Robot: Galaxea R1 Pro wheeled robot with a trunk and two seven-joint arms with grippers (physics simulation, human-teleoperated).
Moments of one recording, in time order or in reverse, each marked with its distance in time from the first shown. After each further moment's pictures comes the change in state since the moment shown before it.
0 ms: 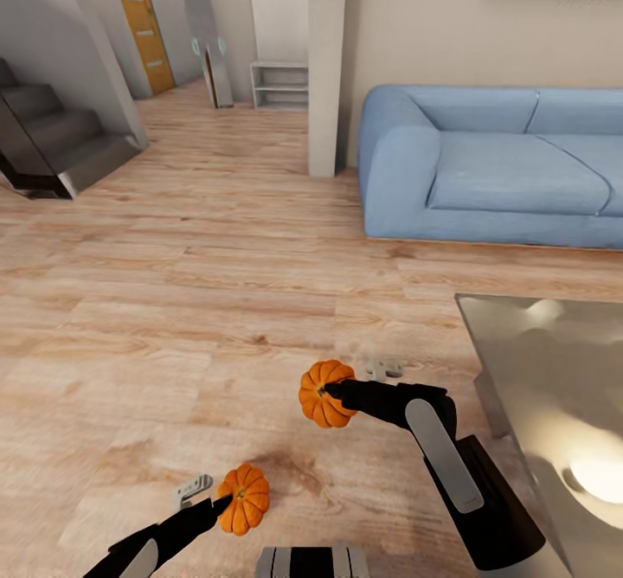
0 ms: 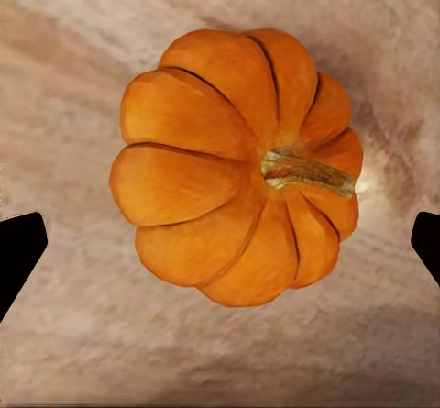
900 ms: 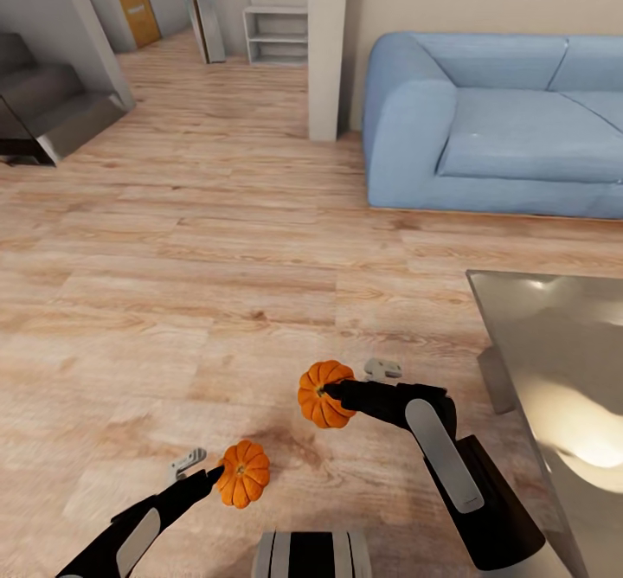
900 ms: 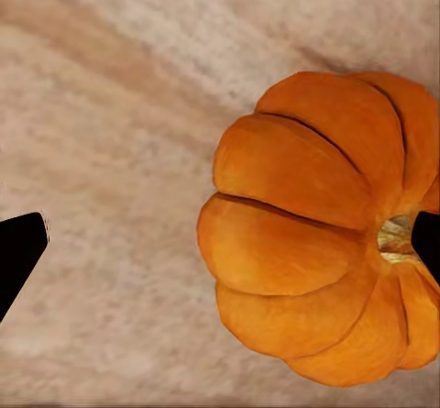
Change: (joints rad) left arm -0.053 0.007 0.046 -0.038 0.008 -0.001 0.104; right arm 0.000 0.000 0.000 0.000 -0.003 0.003 0.007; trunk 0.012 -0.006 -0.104
